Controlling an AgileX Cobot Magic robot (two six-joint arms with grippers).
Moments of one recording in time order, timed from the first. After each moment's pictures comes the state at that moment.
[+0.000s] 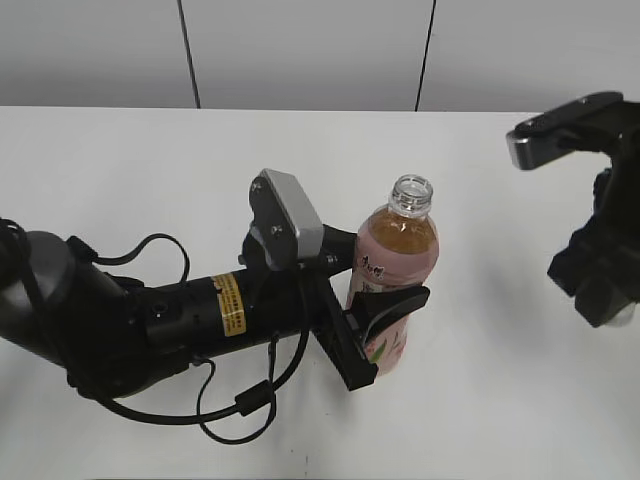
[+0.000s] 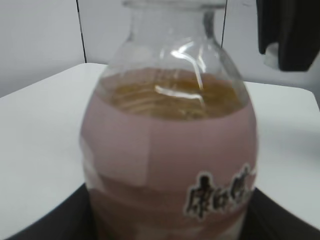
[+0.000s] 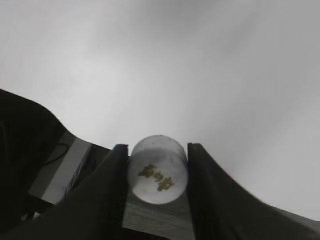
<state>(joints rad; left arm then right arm) -0.70 2.08 -0.73 0.56 -1.18 -0.15 0.44 1.50 -1.05 -0.05 1.21 -0.10</state>
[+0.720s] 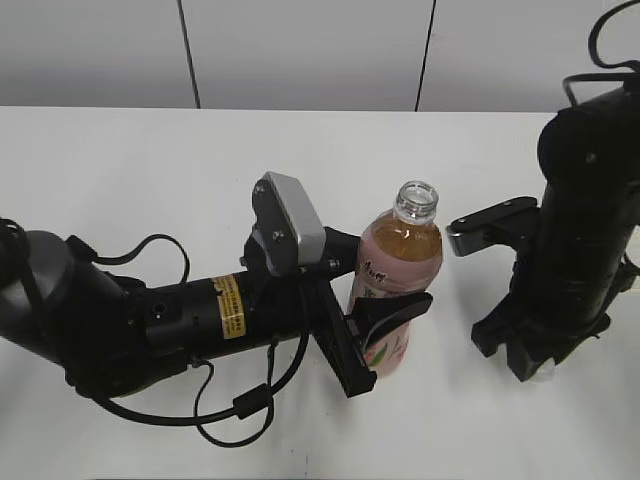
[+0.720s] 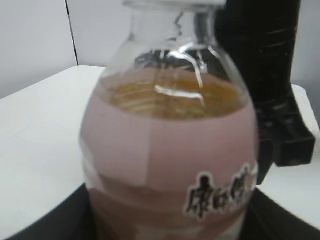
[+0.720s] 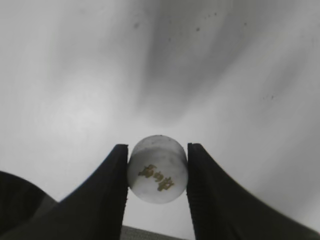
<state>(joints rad) -0.70 2.08 -0.73 0.60 -1.18 -0.14 0.44 1.78 -0.93 -0.02 0.89 -0.04</state>
